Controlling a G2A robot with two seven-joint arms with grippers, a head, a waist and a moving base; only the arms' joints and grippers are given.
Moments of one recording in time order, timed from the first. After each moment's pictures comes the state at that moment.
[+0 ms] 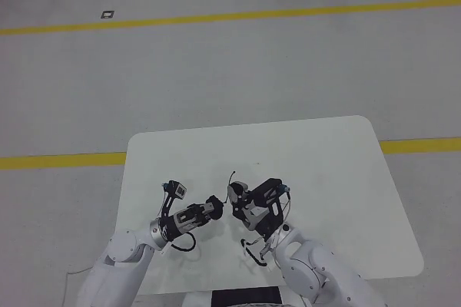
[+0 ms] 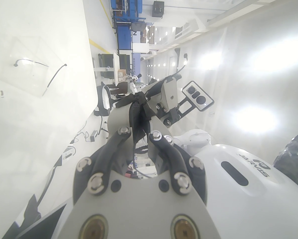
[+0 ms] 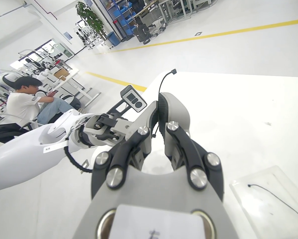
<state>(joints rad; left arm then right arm) 1.68 -1.16 -1.34 -1.63 -0.50 -0.34 -0.98 -1.68 -1.19 0.91 -2.04 -1.02 0.06 0.10</state>
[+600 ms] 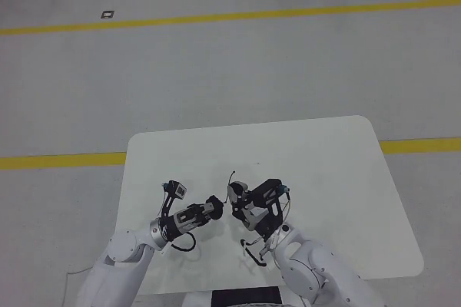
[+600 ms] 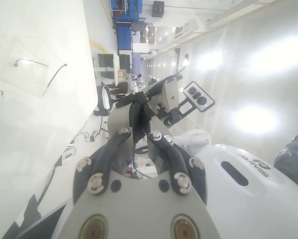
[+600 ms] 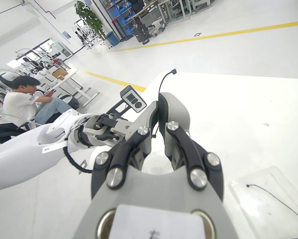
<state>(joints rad) 1.68 -1.16 -1.34 -1.63 -0.50 -0.34 -0.98 -1.69 -1.20 0.91 -2.04 -1.04 0.06 0.10</state>
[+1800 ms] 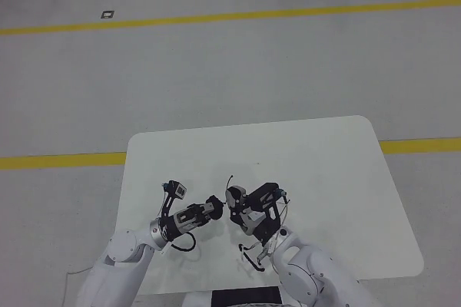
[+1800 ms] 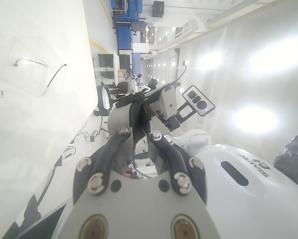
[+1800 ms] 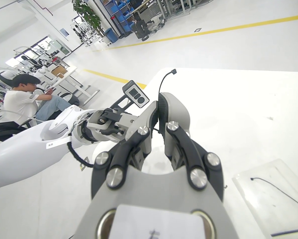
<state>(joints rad) 1.68 -1.16 -1.34 -1.63 -0.50 -0.34 -0.98 -1.71 -1.21 0.90 -2.06 -1.06 0.07 0.13</state>
